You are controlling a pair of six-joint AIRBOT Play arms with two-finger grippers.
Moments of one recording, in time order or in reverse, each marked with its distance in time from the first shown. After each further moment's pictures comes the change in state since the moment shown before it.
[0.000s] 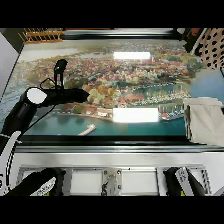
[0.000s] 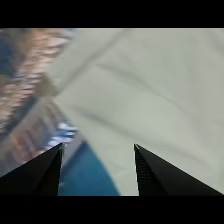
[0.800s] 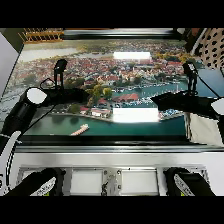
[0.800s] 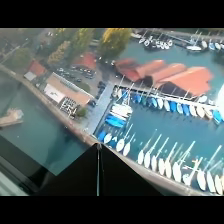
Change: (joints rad) left arm 0.000 0.000 0.000 -0.001 0.000 -0.002; right arm 0.877 0.020 -0.005 0.186 -0.023 -0.152
